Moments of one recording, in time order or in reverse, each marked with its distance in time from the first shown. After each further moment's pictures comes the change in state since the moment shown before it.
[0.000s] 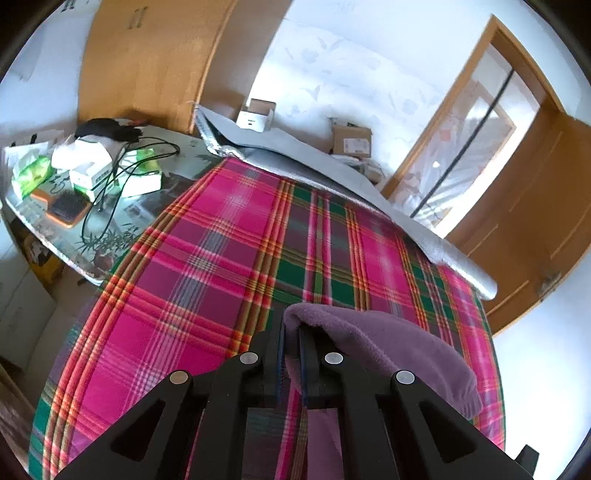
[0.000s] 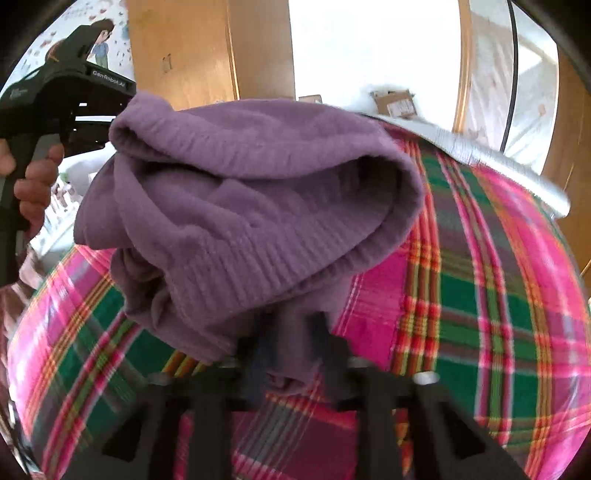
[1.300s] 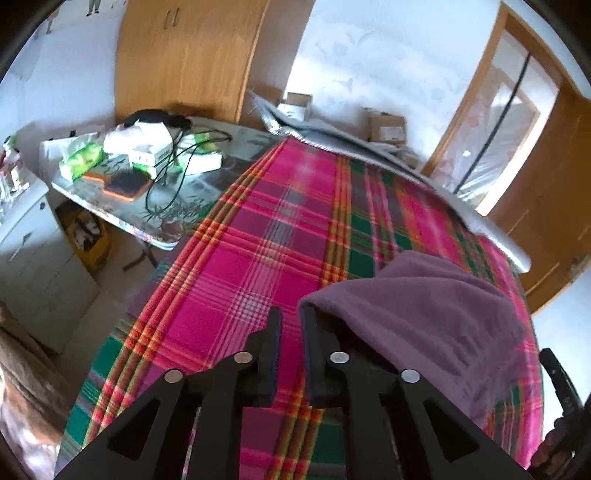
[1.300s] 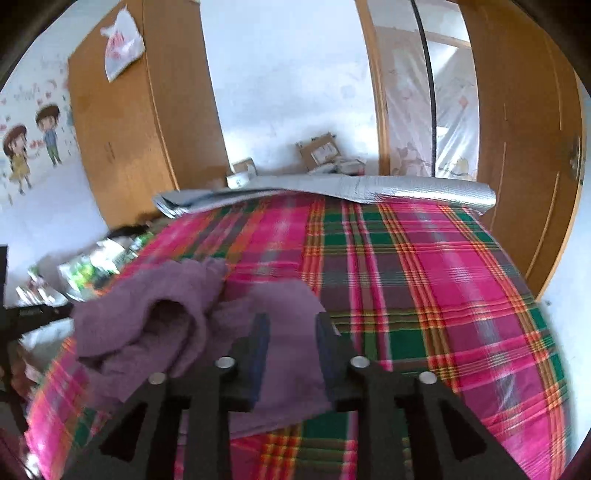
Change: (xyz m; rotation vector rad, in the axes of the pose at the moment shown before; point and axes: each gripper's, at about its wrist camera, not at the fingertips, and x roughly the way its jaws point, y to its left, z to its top) left arm -0.049 0.048 -0.065 0.038 0.021 0.119; right arm -0.087 -0.080 0.015 0.254 -0.244 -0.090
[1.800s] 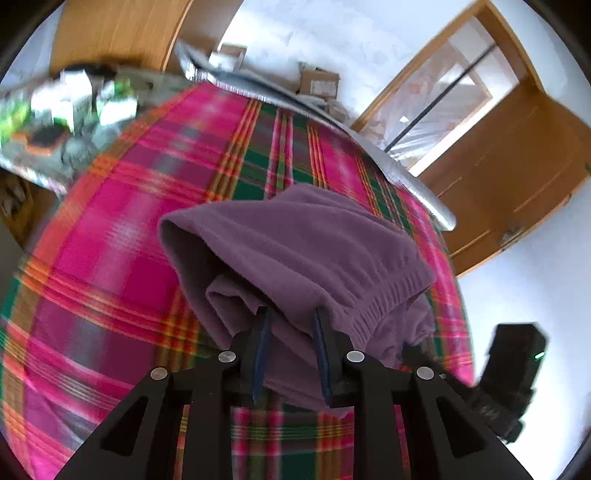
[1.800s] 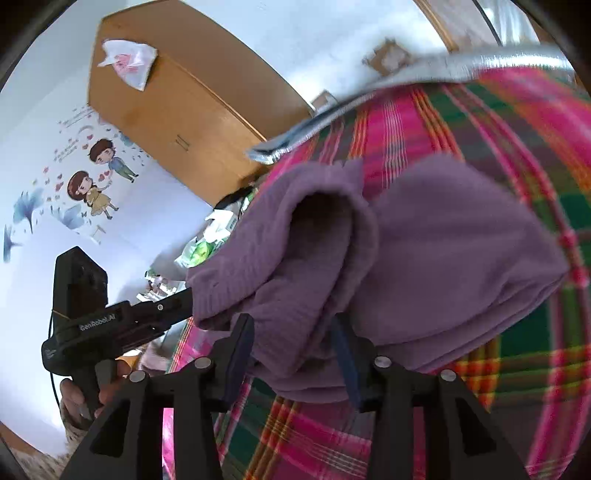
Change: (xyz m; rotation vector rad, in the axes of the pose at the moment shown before) left arm 0.013 -0.044 -0.023 -0.045 0.234 -0.310; right arm 0.056 0.028 -0.038 0.257 0.290 0.501
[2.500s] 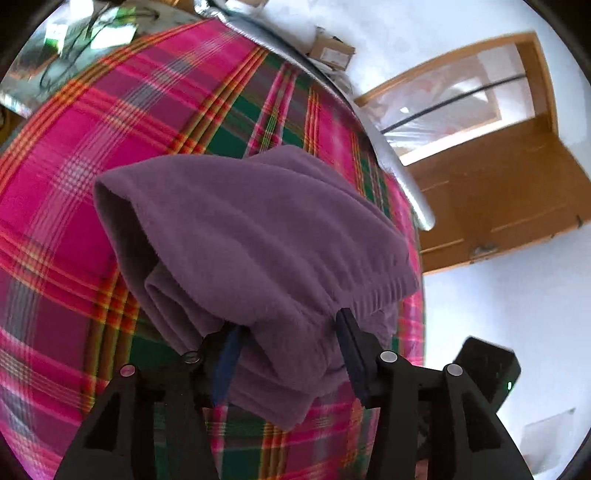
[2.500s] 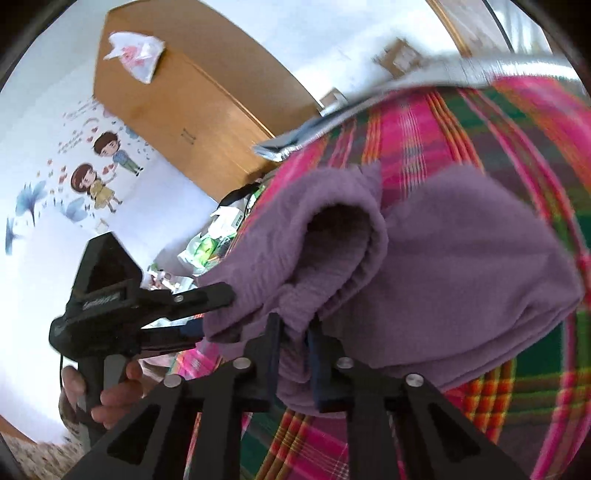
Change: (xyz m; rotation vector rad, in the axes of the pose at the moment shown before) left arm 0.035 0.003 0.008 -0.198 0.136 -0.156; right arm 0.010 0.013 0.011 -0.074 -0.013 -0.004
